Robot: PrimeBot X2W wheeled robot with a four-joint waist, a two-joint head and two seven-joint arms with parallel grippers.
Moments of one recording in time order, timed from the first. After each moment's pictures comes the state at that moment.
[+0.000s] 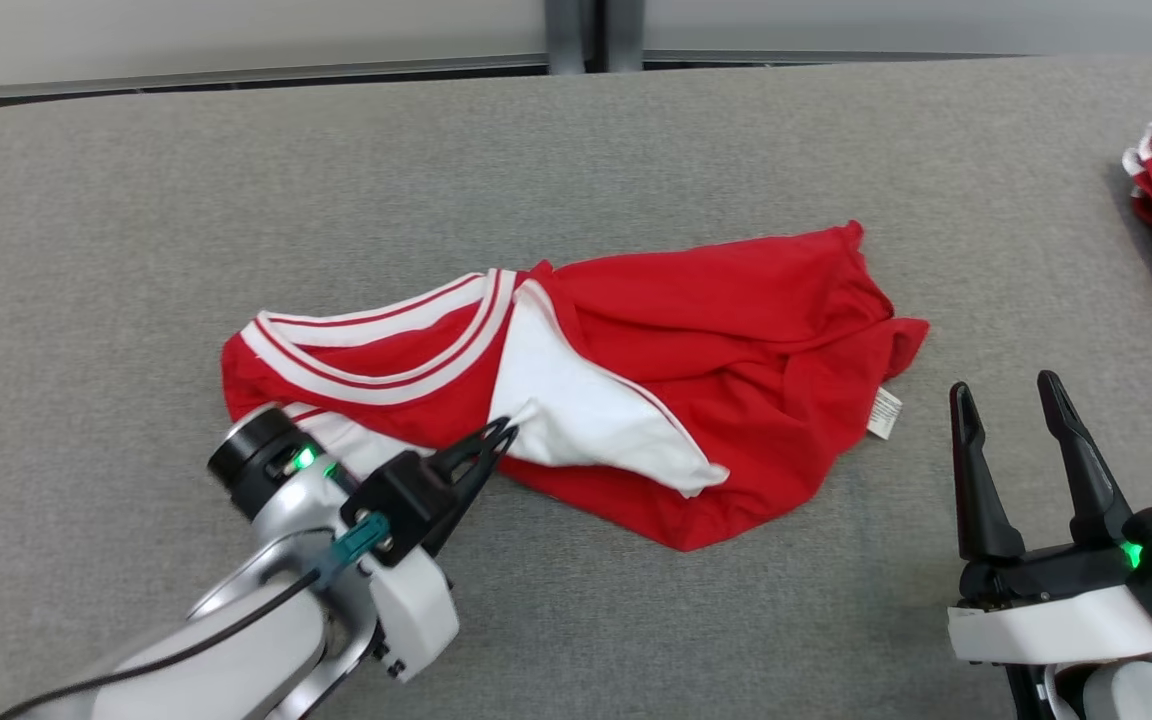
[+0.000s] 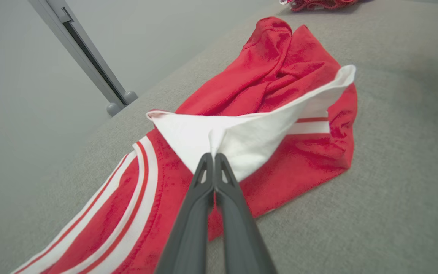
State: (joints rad) left arm -0.74 0.53 -1.20 0.16 -0.56 0.13 -0.10; right arm -0.07 -0.12 0.09 0.05 0.19 0.13 -0.26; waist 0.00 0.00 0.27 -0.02
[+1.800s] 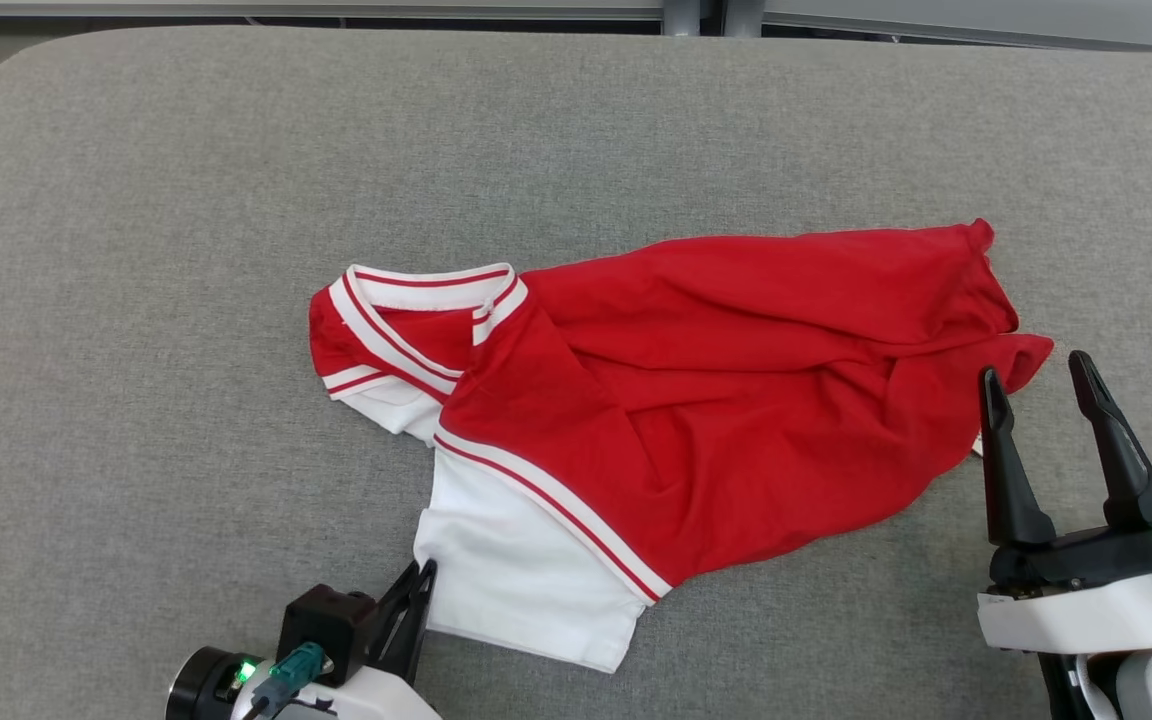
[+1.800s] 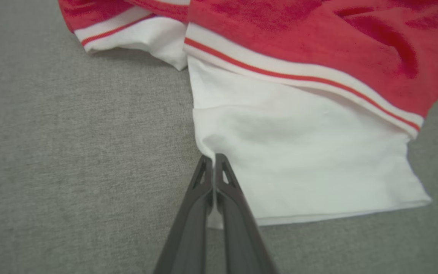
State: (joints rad) left arm -0.31 0.58 -1.08 -0.03 -0.85 0.55 -0.13; right arm -0.08 -0.18 0.08 0.03 0.19 0.13 -0.26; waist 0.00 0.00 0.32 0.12
